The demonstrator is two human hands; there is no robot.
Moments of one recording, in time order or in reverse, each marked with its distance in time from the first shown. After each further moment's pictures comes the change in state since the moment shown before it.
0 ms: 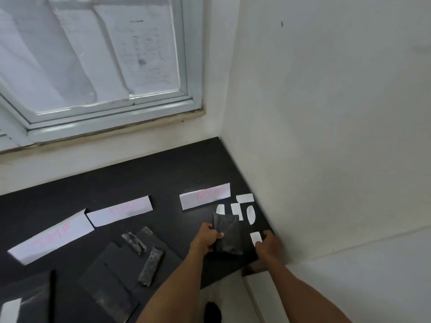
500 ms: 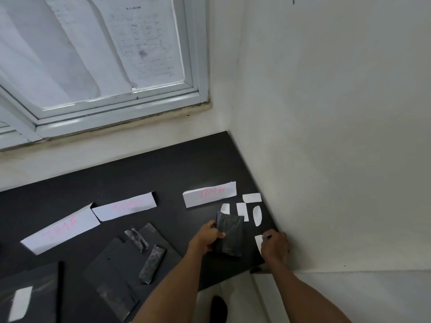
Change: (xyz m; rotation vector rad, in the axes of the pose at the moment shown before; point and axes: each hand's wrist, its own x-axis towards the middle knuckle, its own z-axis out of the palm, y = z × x) left_hand 0.021 0.007 0.003 -0.034 -0.019 -0.050; right_hand 0.036 0.004 0.008 -0.140 0.112 -0.081
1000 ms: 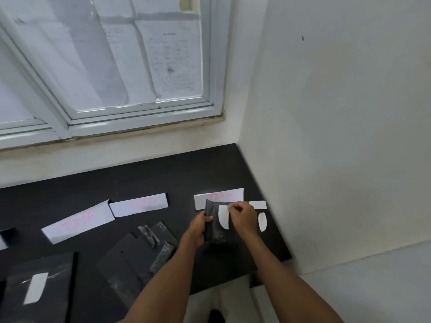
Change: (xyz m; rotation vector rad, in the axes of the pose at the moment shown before) left_hand -0.055 0.012 -0.036 -0.420 0.060 0.195; right_hand -0.058 -0.130 -0.020 0.517 -0.127 -0.388
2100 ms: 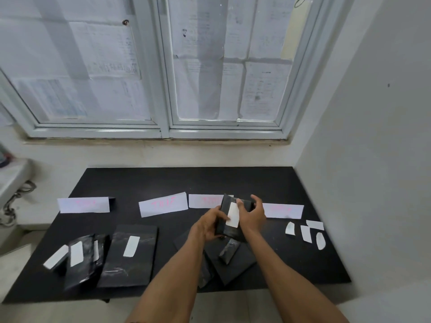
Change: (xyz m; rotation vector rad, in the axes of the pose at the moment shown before) left_hand -0.132 0.038 -0.198 -0.040 -0.214 0.147; right_hand -0.146 -0.123 0.149 0.159 0.057 -0.092
